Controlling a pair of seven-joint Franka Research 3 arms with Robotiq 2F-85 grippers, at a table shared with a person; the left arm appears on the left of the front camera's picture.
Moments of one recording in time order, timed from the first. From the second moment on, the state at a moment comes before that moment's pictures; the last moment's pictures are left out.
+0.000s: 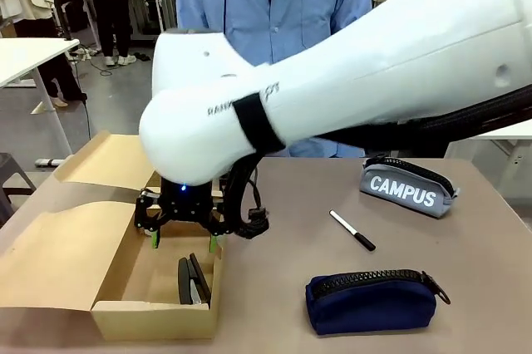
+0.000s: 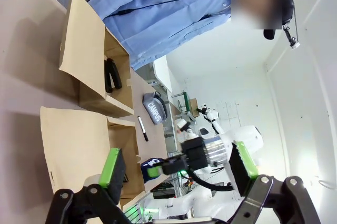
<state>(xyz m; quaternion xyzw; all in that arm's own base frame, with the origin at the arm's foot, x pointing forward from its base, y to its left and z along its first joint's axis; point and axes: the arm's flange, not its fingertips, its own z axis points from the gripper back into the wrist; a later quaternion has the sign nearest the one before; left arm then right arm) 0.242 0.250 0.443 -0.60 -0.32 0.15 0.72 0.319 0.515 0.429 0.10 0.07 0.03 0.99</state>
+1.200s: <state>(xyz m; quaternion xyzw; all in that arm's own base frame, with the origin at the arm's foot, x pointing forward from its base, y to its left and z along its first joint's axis) 0.242 0.250 0.443 -0.60 -0.32 0.15 0.72 0.328 0.129 0.555 0.43 0.12 -0.10 0.89</state>
